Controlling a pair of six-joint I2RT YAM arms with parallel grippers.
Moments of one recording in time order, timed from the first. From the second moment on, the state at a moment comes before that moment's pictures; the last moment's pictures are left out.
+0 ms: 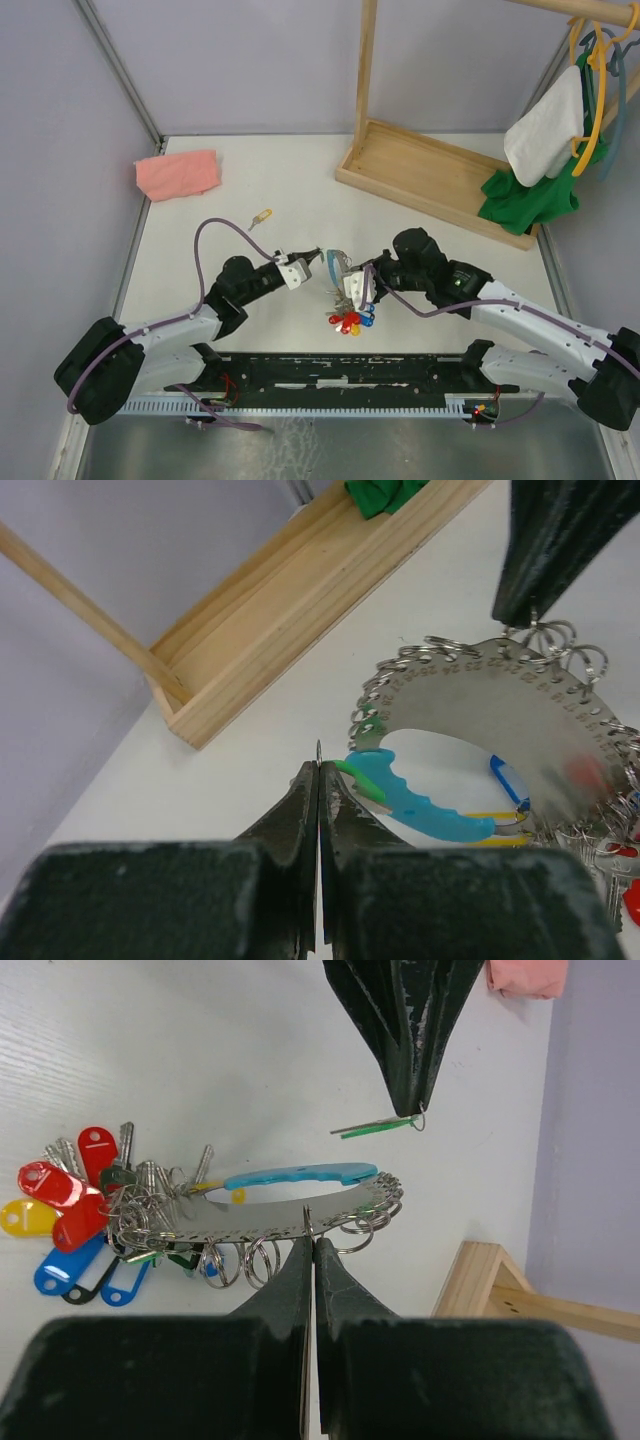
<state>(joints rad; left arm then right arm) -0.71 1.08 0.28 0.82 0.31 0.50 0.86 1.02 0.76 -0.29 -0.37 -1.00</state>
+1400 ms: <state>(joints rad) -0.83 1.10 0.22 0.90 0.41 0.65 0.91 1.06 0.72 -0.17 -0.28 -1.13</state>
